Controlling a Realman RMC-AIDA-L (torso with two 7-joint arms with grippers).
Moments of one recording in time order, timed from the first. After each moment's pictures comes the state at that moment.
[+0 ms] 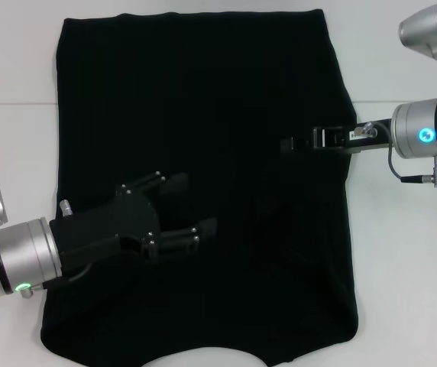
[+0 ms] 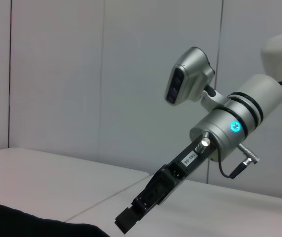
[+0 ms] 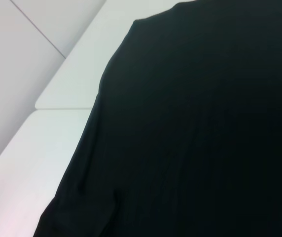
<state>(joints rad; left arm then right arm) -0.54 -2.16 0.43 0.52 2.01 1.59 -0.99 0.89 2.02 -0.85 -0.51 -2.18 -1.07 2.30</state>
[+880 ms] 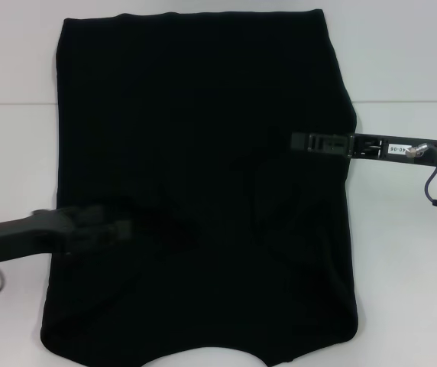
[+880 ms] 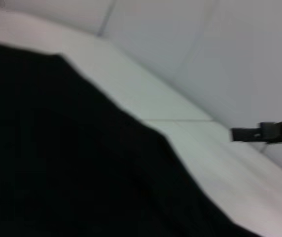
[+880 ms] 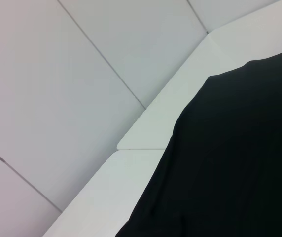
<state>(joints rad) -0.48 -2.14 0.39 0.84 2.22 1.62 -1.70 0.71 1.99 -0.85 -0.50 -1.81 -1.27 1.93</state>
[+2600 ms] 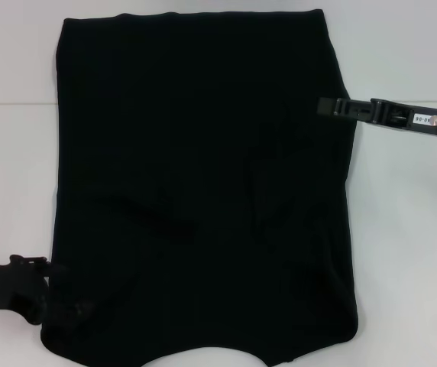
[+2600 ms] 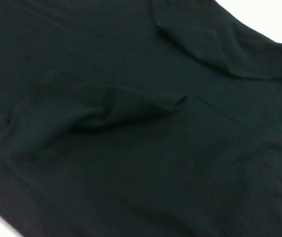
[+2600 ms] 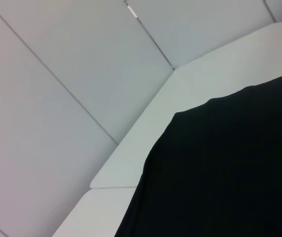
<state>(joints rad) -0.45 -2.17 0.53 1.05 2.56 1.57 -1.56 0.72 1.97 -0.77 -0.50 -1.80 -1.21 1.97</state>
